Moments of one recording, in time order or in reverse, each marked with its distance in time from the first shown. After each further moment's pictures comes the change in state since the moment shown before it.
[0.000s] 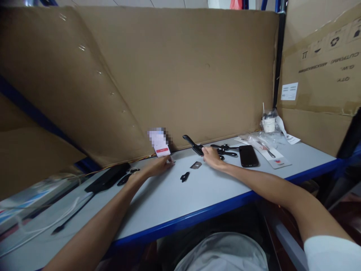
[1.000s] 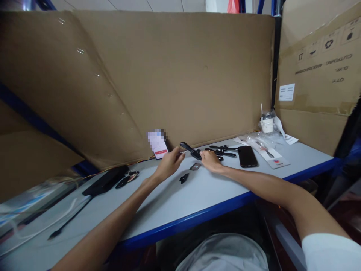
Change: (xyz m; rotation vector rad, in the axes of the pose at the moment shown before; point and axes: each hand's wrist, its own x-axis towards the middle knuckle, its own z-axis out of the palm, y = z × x) left_hand -0.024 0.109 -0.016 -0.022 0.237 0.141; right_hand -0.006 -0.010 0.002 -0.584 -0.032 -0.114
